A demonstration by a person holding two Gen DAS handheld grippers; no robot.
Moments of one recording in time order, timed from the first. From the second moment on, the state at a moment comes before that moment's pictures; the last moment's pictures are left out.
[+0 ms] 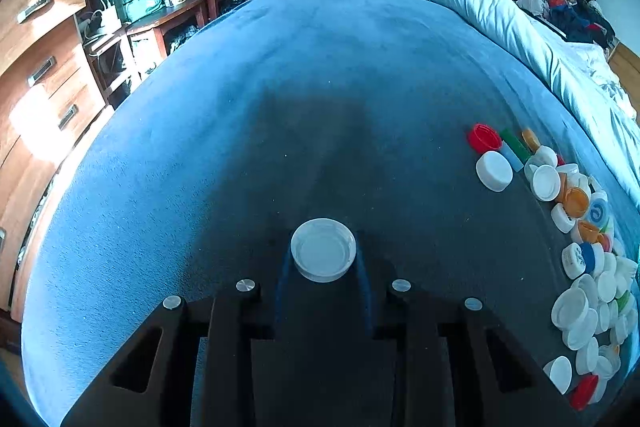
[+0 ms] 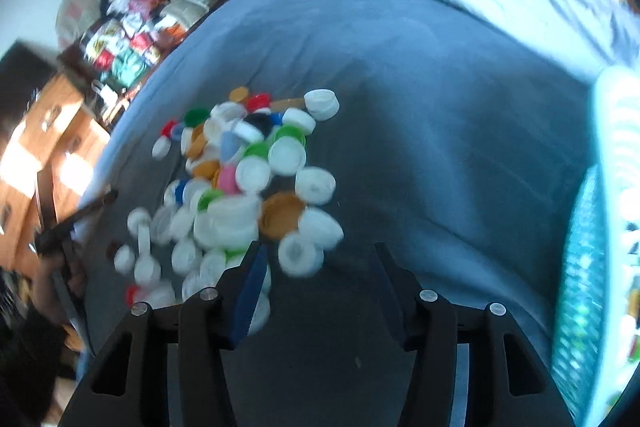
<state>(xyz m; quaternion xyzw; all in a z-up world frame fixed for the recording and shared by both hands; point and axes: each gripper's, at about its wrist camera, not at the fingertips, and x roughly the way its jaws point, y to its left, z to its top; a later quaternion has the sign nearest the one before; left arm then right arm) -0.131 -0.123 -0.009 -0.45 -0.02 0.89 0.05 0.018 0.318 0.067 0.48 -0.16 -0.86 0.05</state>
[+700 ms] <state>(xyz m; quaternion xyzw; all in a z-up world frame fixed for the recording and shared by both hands) -0.130 -0.127 -0.003 -0.45 -0.02 0.89 0.05 0.030 0.291 0.083 0.45 -0.08 -0.89 0.04</state>
